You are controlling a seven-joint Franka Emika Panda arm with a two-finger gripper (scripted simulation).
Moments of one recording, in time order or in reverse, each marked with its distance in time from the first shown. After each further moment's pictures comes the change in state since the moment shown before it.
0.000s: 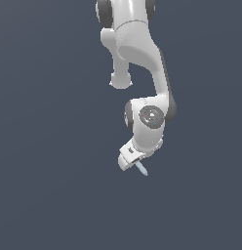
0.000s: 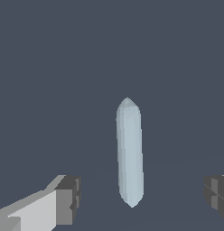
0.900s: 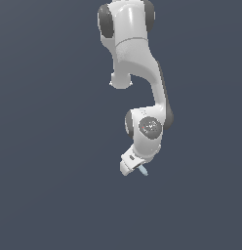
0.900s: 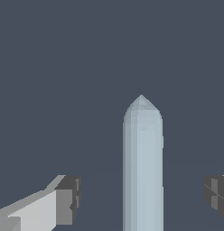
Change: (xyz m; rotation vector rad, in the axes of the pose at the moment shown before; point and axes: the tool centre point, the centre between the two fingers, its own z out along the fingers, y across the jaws) arm 0.005 -0.002 0.044 0.000 0.001 -0.039
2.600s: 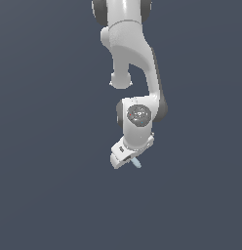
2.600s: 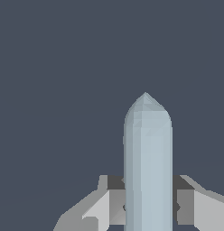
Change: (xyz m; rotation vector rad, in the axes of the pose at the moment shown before) arm -0.032 0.023 -0.039 0.000 0.000 -0.002
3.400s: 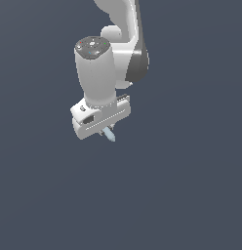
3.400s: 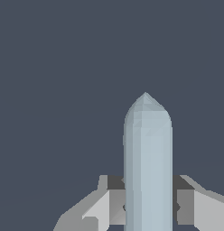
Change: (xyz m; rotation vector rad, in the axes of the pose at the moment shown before) arm -0.093 0.065 -0.155 -0.001 0.002 0.001
